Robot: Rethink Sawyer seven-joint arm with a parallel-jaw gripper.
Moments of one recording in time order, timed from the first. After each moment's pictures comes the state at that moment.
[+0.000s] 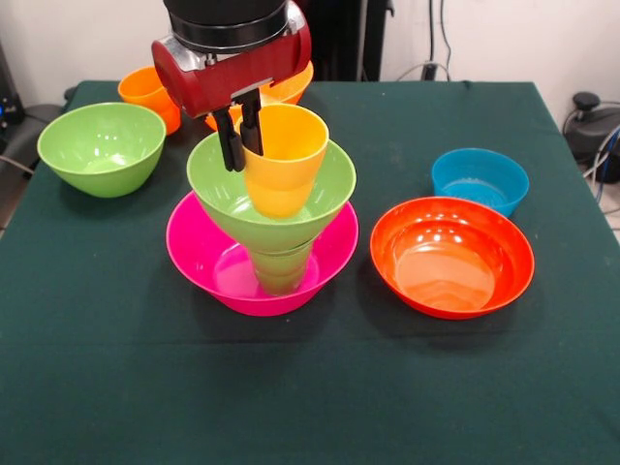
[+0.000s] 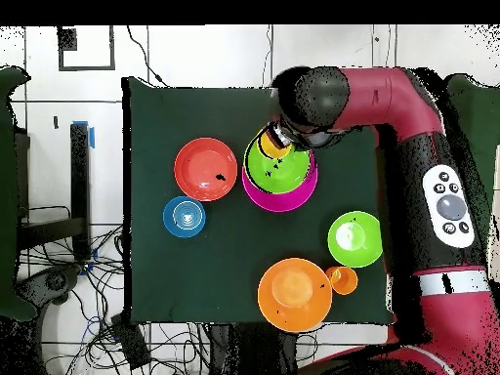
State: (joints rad) arm -0.68 -0.57 0.74 1.18 -0.60 1.25 1.18
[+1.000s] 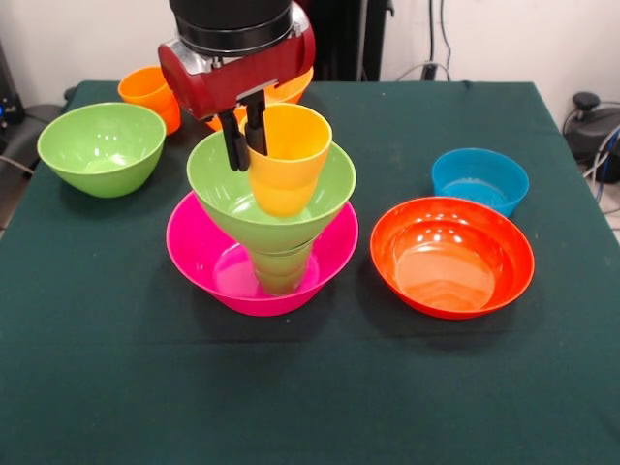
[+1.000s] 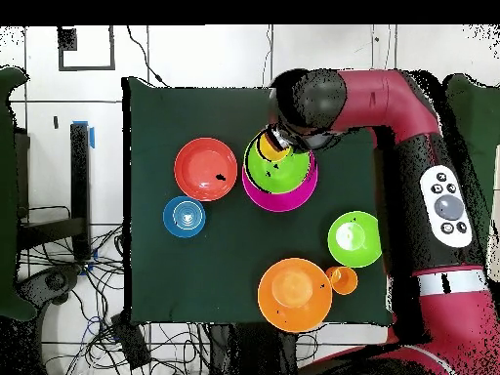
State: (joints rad) arm -0.68 -0.57 0.74 1.19 -0.59 1.25 1.18
